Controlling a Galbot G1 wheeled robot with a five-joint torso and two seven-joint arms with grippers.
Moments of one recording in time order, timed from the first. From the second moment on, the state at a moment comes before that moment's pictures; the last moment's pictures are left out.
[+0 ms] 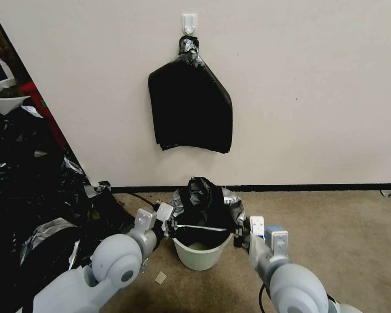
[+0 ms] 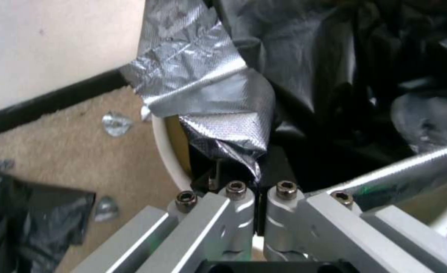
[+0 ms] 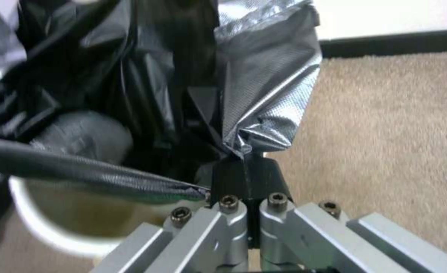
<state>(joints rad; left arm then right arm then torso) 1.15 -0.82 0.01 -2.24 -0.91 0.75 -0.52 -1.31 0.86 -0.11 2.32 0.98 -0.48 0.86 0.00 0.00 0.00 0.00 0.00</state>
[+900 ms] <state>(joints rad) 1.22 -0.79 0.09 -2.18 -1.00 0.74 -0.68 -1.30 0.82 -0.25 2.21 0.85 -0.54 0.83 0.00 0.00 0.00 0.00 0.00</state>
